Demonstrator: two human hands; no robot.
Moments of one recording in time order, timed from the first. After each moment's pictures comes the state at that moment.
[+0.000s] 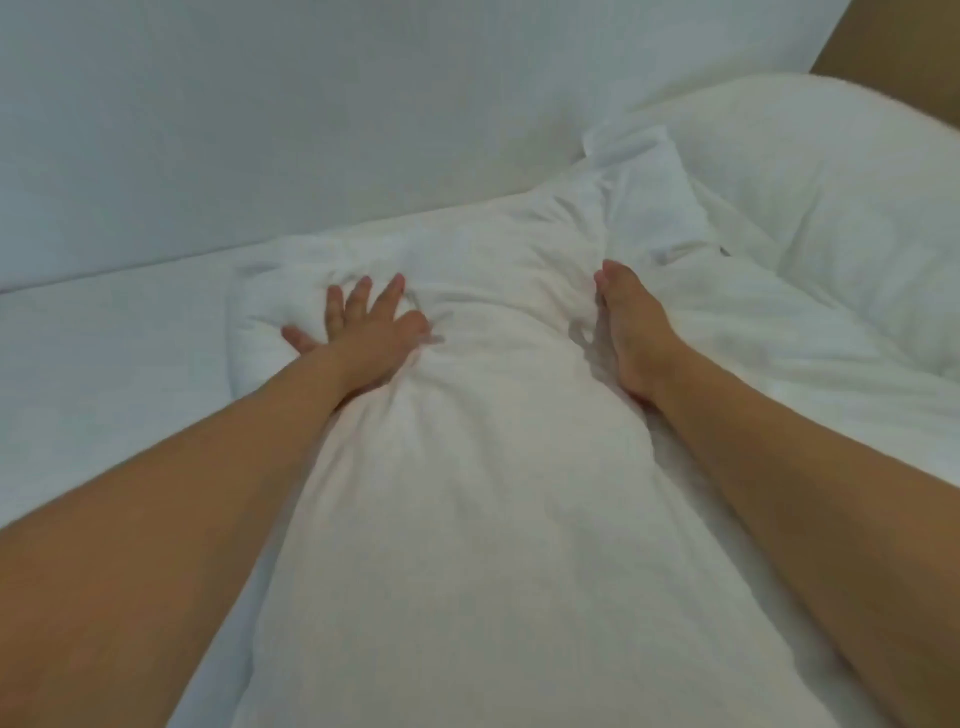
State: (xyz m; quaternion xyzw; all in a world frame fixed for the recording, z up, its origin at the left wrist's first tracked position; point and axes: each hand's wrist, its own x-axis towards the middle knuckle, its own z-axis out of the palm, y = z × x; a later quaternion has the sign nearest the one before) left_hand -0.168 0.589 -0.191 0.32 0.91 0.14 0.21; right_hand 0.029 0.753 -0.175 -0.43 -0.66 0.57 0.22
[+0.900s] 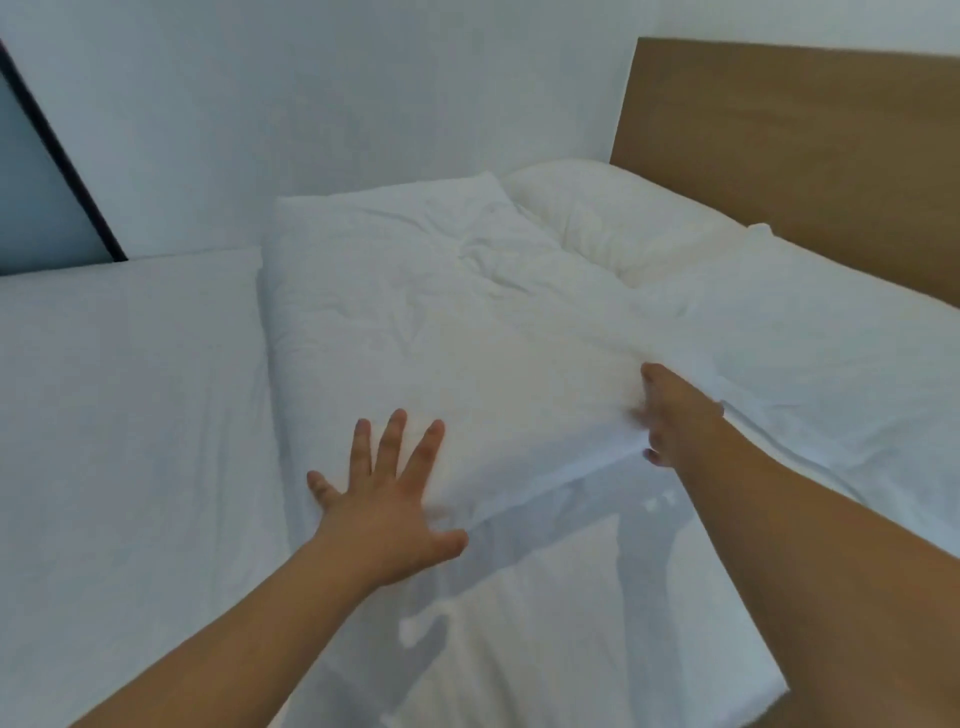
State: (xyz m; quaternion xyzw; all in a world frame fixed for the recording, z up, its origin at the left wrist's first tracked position) left_hand 0.369 0.267 -0.141 0.45 0.88 0.00 0.13; right_hand 0.514 0.543 -0.114 -0.66 -0.35 0.59 0.31
